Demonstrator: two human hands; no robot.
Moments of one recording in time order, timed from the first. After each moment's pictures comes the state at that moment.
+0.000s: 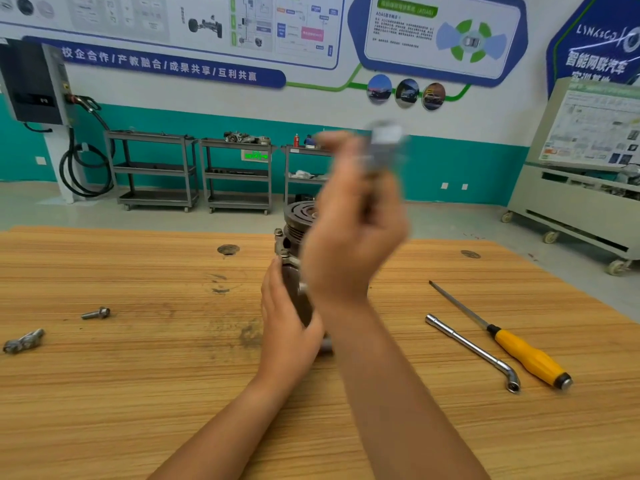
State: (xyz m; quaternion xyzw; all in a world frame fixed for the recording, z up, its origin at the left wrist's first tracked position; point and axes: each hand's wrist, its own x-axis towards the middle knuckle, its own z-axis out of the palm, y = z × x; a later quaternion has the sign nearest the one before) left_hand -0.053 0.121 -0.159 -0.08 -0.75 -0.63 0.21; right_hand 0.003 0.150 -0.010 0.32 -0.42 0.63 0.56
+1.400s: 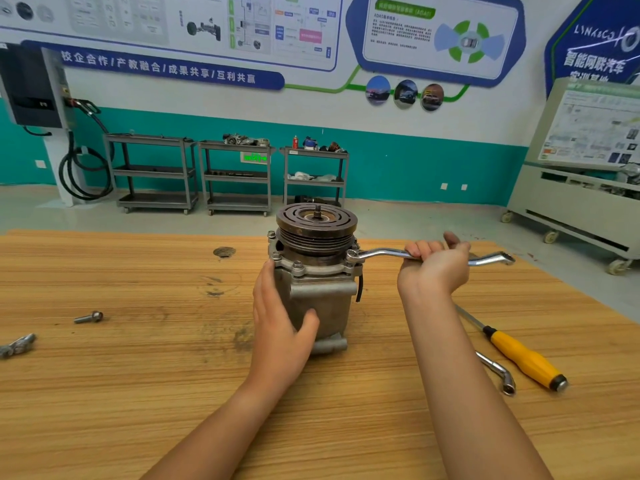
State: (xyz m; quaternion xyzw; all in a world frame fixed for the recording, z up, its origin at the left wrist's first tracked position) left_hand -0.042 0.118 -0.154 -0.13 -0.78 -0.55 0.26; right_hand -0.062 0.275 -0.047 -0.11 -0.17 0.91 0.35
